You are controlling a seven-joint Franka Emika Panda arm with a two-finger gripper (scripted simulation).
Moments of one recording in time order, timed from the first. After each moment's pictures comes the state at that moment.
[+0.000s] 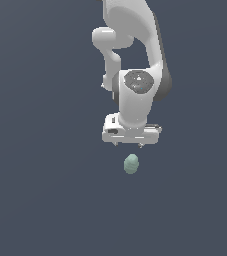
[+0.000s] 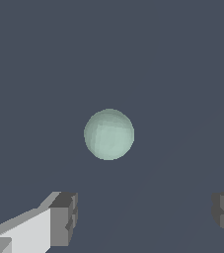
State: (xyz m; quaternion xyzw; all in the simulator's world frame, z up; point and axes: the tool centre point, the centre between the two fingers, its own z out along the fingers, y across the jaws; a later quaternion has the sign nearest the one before) arm 0.030 0.061 0.156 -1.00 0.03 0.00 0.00
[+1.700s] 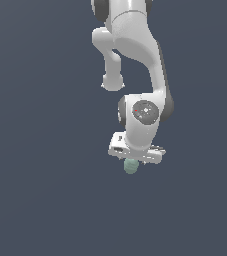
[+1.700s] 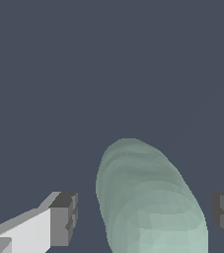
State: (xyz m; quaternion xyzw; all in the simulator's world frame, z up) arm 0.067 0.082 0.093 -1.00 0.10 0.00 0.00
